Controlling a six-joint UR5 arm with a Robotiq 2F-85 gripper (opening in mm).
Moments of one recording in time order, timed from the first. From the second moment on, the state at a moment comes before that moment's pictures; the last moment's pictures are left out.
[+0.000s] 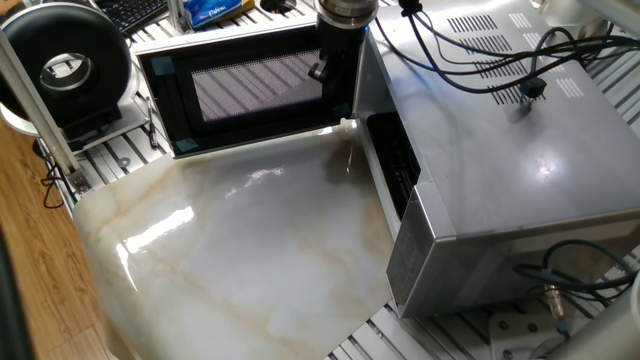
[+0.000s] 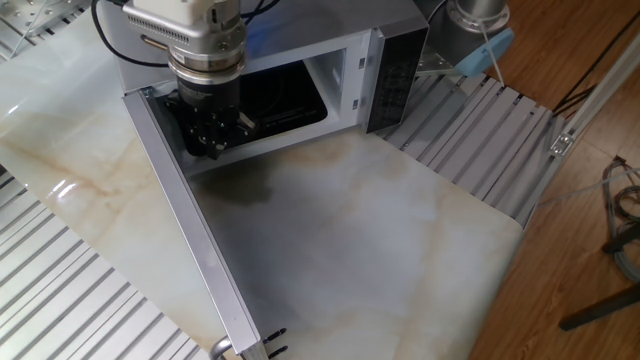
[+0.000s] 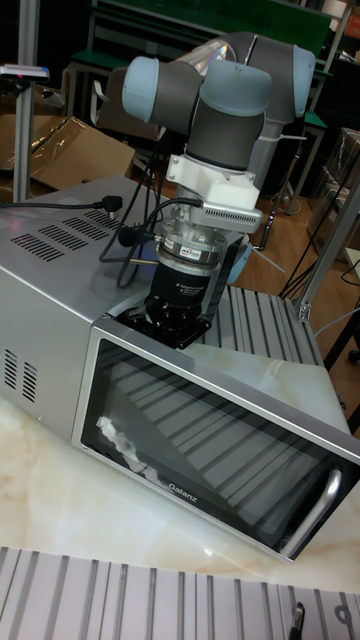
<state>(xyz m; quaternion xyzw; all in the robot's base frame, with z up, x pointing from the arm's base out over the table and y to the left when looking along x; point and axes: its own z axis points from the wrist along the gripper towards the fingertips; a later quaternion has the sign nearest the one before) 0.569 -0.017 0.171 -0.15 0.99 -0.02 0.08</state>
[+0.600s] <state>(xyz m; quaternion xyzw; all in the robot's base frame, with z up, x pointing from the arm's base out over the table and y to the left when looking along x) 0.568 -0.013 0.173 -0.14 0.99 -0.01 0.08</state>
